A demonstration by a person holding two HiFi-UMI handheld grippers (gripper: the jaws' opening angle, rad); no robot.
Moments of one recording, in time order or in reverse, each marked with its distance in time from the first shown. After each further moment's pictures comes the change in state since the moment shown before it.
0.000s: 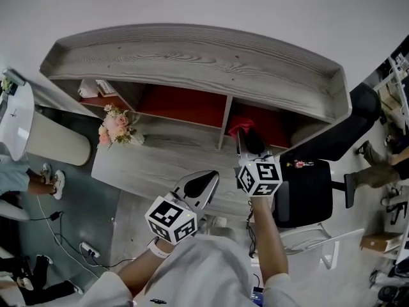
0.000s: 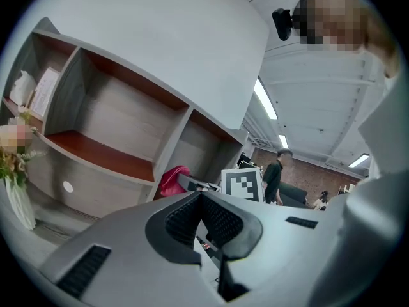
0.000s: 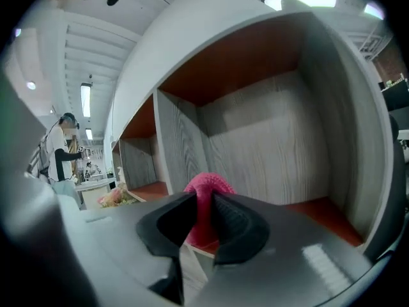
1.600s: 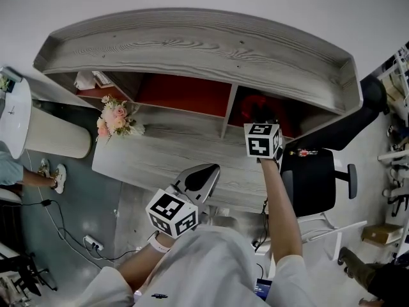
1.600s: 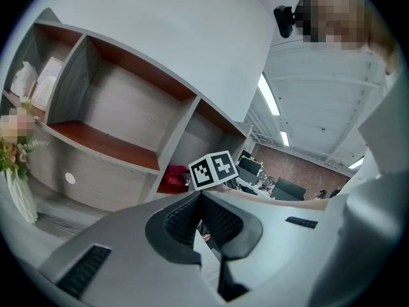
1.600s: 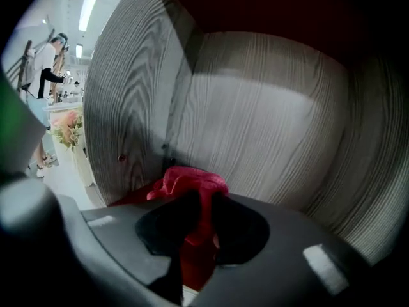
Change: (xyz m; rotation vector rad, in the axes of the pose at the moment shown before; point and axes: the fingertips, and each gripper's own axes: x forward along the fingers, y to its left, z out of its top) left arm 0.000 0.013 -0.018 -0.020 0.062 0.005; right arm 0.053 -0.078 -0.040 -0.382 0.379 -0.275
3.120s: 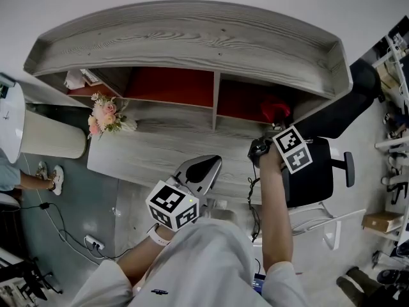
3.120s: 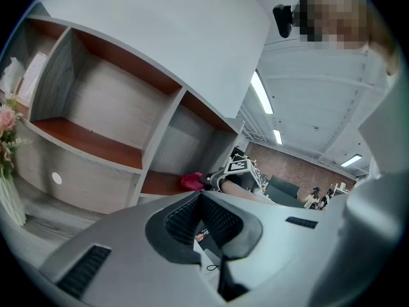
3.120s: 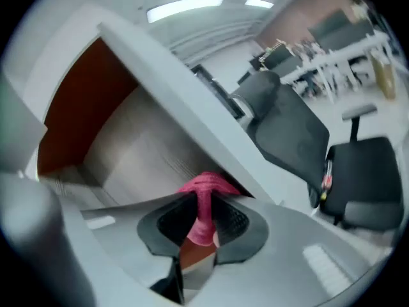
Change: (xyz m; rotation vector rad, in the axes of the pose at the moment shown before) left arm 0.020 -0.026 -0.002 0.020 0.015 -0.058; right arm -0.080 -0.105 -0.061 1.170 -0.218 -0.180
